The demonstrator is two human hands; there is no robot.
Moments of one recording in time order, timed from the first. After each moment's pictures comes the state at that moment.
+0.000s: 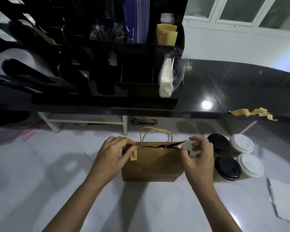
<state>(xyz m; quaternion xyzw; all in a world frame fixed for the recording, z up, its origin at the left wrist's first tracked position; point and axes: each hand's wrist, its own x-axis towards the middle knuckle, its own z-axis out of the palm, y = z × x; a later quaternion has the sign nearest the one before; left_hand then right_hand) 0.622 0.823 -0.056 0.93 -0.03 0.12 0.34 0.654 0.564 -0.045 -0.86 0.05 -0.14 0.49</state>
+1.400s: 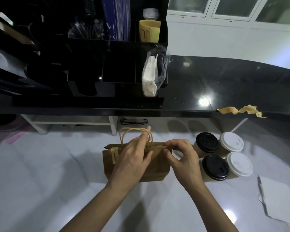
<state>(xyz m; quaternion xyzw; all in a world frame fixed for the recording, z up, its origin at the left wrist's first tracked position) 0.636 0.712 -0.037 0.93 -0.04 0.14 0.34 0.675 0.536 -0.055 -0.84 -0.07 -0.07 0.54</state>
